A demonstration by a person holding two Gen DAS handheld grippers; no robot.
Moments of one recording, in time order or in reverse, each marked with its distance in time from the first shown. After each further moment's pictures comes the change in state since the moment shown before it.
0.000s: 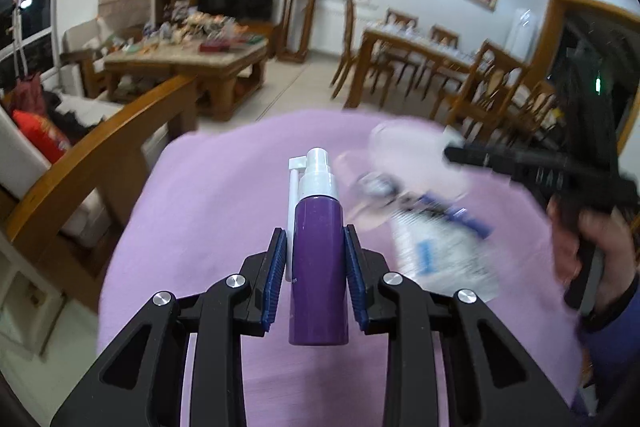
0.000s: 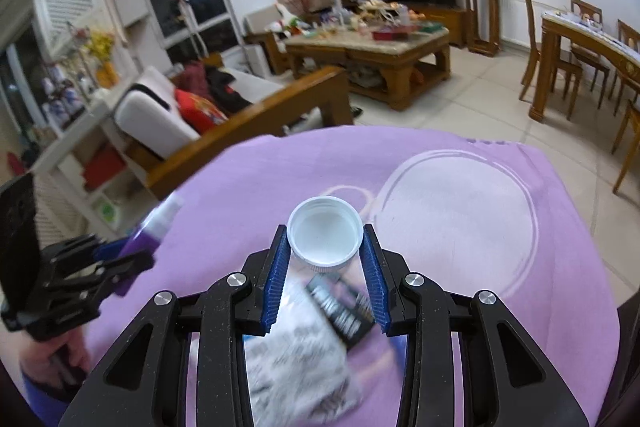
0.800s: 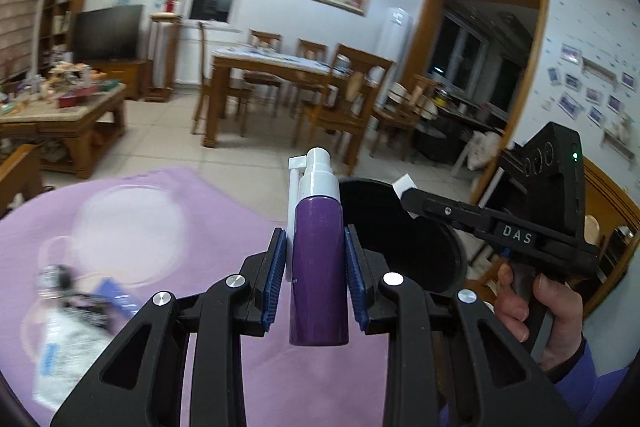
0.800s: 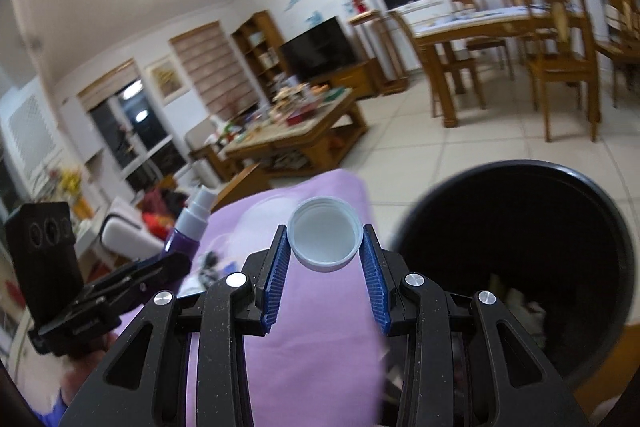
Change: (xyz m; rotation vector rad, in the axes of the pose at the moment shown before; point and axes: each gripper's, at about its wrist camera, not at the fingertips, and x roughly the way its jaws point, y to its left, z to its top) left arm 0.049 -0.278 0.025 0.198 -0.056 -0.408; right arm -0.258 -0.197 -0.121 0.349 -0.324 -0.152
